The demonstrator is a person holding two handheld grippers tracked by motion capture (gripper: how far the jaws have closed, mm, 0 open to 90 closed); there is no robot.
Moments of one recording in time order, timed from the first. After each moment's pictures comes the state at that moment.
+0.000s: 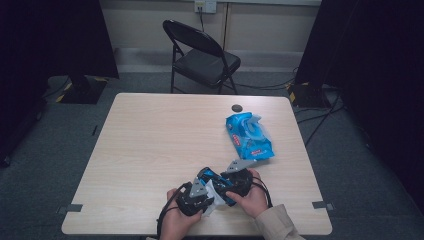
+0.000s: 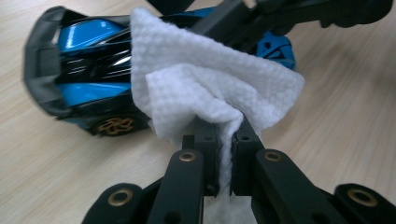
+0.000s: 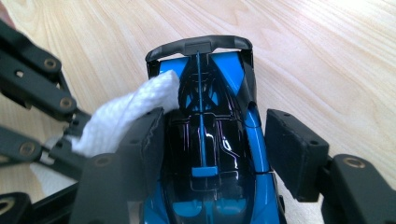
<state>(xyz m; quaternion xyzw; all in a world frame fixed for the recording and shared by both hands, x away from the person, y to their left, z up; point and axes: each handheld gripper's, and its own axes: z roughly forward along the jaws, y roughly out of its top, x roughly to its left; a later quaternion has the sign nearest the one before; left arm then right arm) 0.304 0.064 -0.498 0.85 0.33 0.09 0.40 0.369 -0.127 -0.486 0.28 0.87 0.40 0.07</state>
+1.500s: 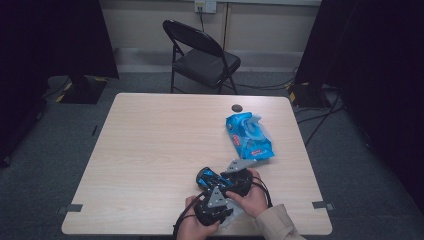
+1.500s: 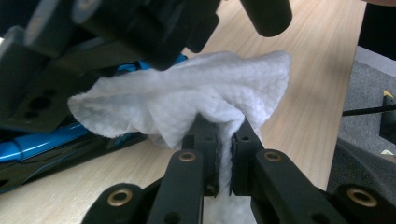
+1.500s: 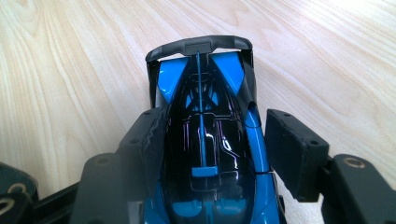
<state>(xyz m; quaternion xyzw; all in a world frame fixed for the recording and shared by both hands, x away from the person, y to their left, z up) 0.287 0.019 -0.501 0.86 0.27 0.04 0.42 0.369 -0.127 -0.486 0.28 0.87 0.40 0.07</state>
